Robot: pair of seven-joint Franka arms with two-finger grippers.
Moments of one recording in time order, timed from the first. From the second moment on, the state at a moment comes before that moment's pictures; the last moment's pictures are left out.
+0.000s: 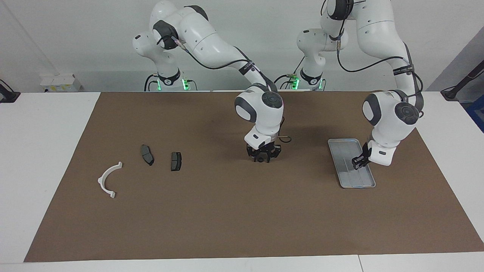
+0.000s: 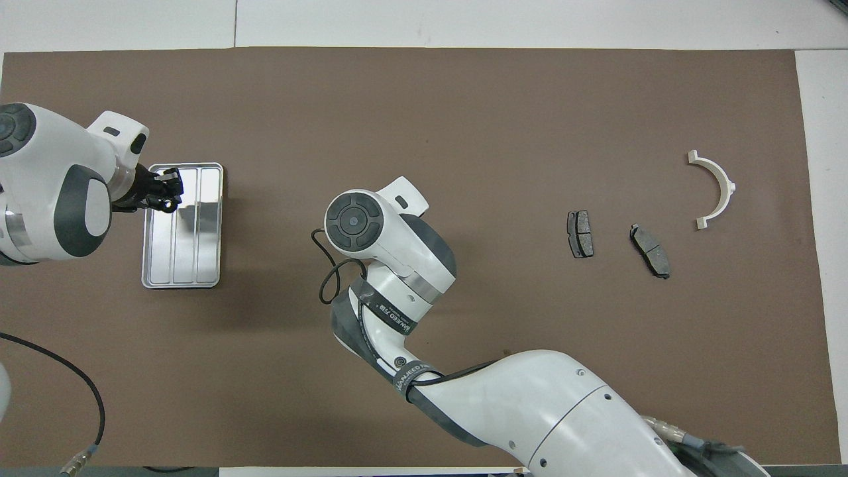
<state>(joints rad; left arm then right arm) -0.05 0.34 0.06 -1.87 0.01 2.21 -0.30 0.65 0.71 0.08 -1.42 -0.16 2.18 0.89</state>
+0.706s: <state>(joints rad) -0.05 0.34 0.06 -1.87 0.01 2.21 -0.30 0.65 0.70 0.09 -1.43 -0.16 2.18 0.89</state>
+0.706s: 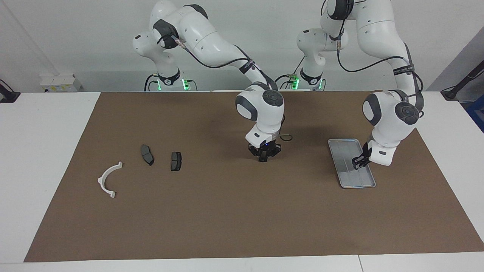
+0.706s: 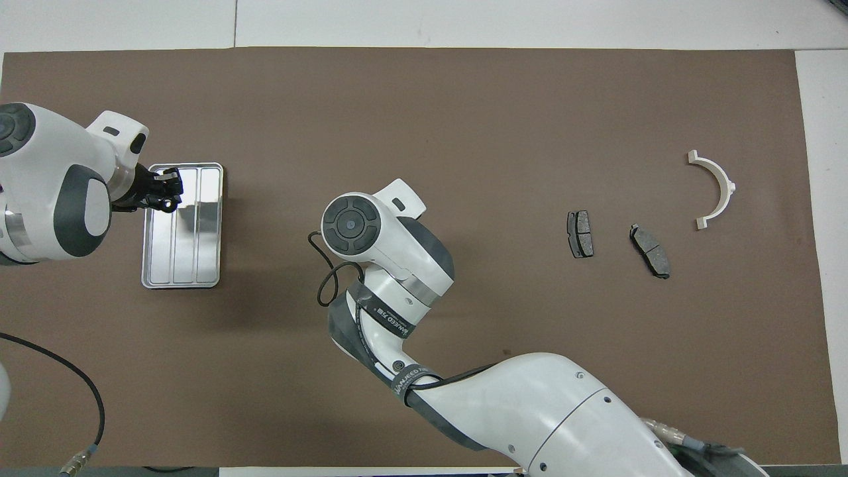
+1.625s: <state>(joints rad) -0.12 0.34 0.04 -1.78 0.01 2.12 -0.50 0.51 0.63 0.08 -1.43 -0.16 2.12 0.74</state>
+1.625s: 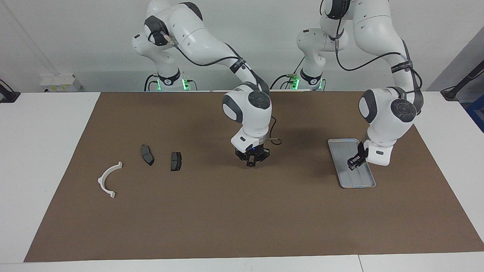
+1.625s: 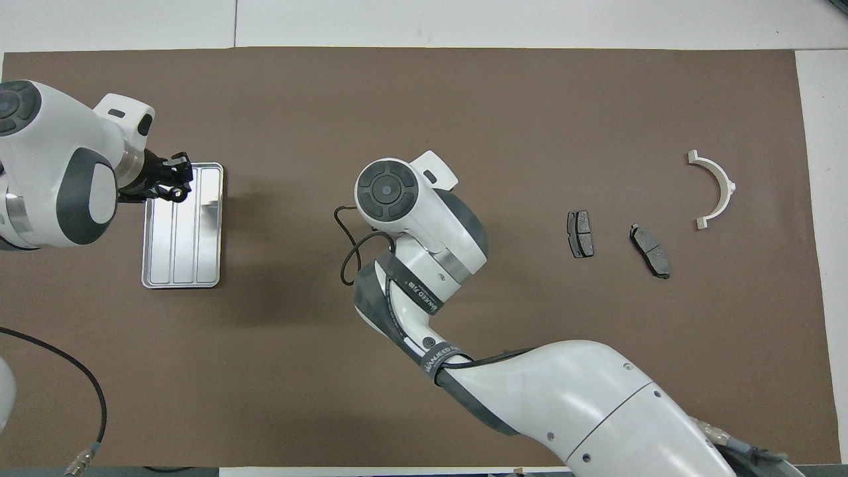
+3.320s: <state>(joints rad) -0.64 0.58 0.05 -1.60 -0.02 2.20 -1.20 0.05 0.54 0.08 -1.63 -0.14 2.28 0.17</state>
